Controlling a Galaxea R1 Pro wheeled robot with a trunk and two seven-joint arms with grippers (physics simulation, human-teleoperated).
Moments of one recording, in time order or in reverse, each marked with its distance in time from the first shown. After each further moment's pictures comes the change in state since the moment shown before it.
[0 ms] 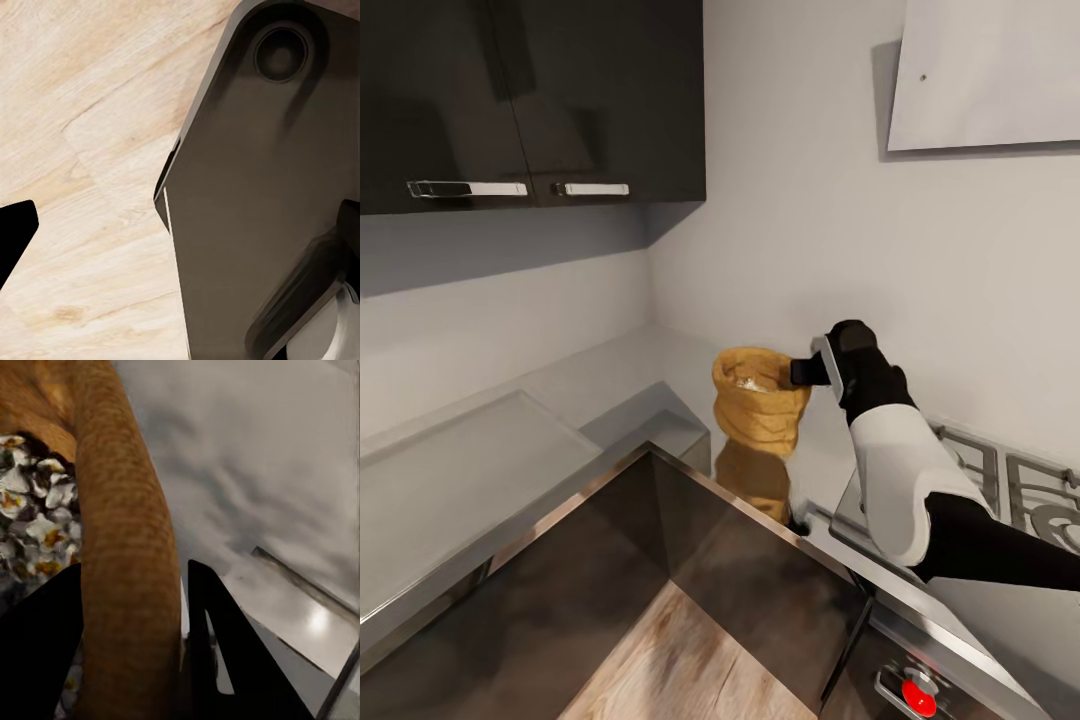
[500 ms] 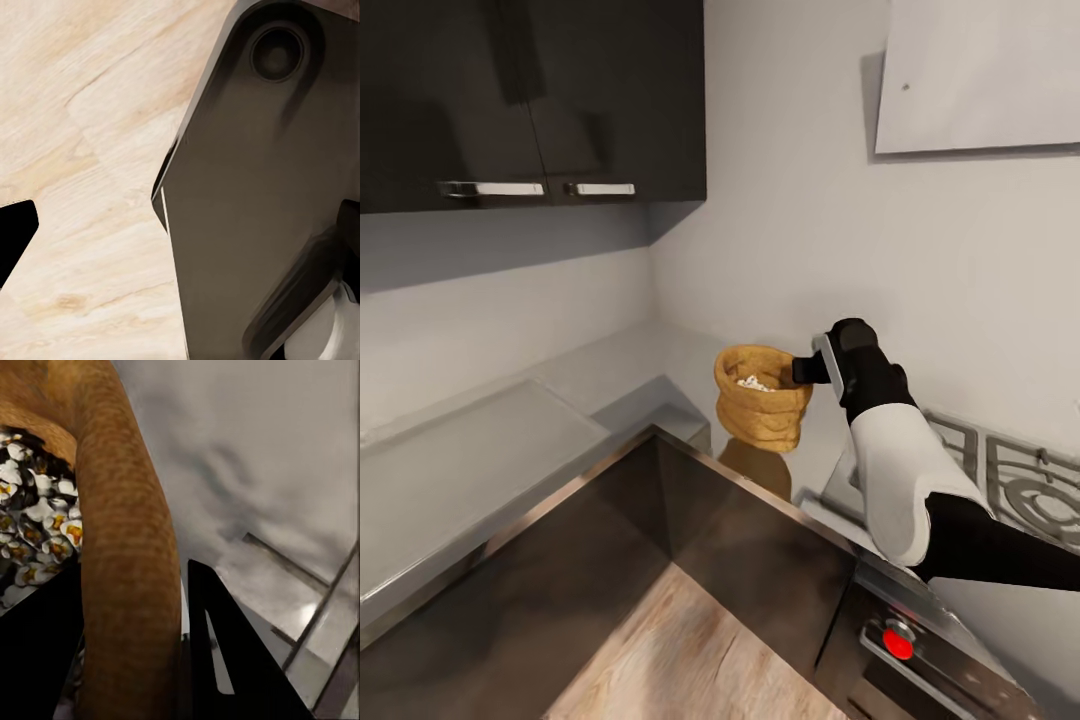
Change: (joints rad) left arm 0.000 -0.003 0.000 0.000 -0.002 -0.002 -0.002; right arm 0.000 0.000 0.005 -0.012 0.012 0.000 -0.005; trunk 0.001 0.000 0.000
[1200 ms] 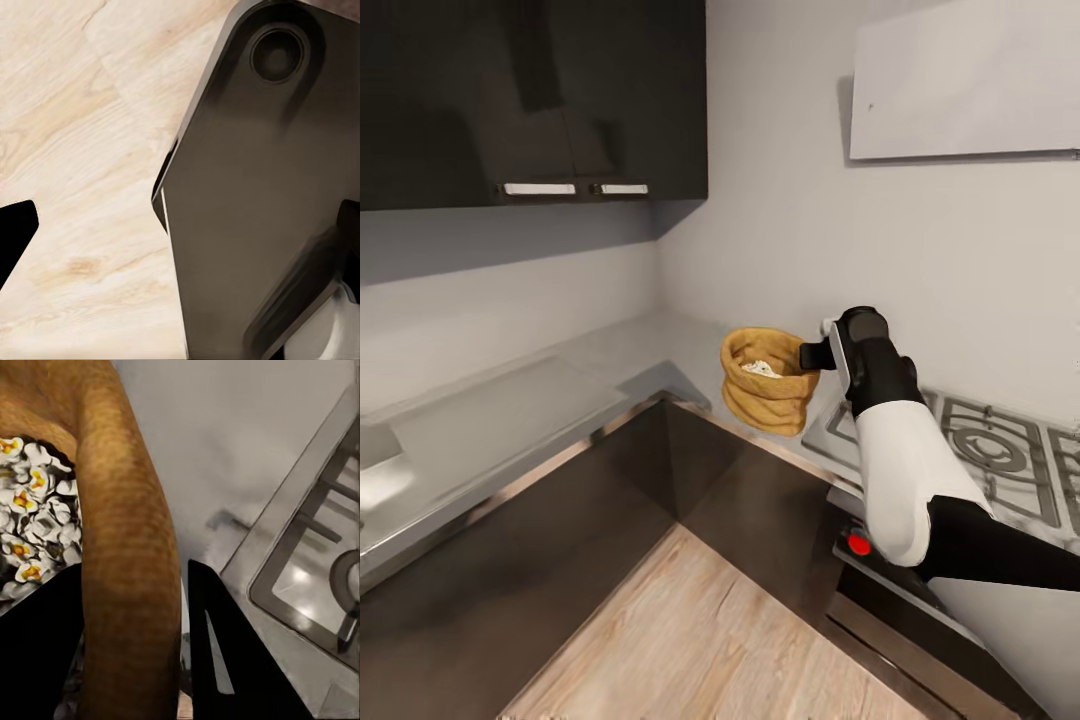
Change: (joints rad) left arm 0.000 0.000 -0.001 0.000 0.000 -0.002 -0.001; right arm 0.000 0.000 0.000 -0.092 0.011 0.000 -0.002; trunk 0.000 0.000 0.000
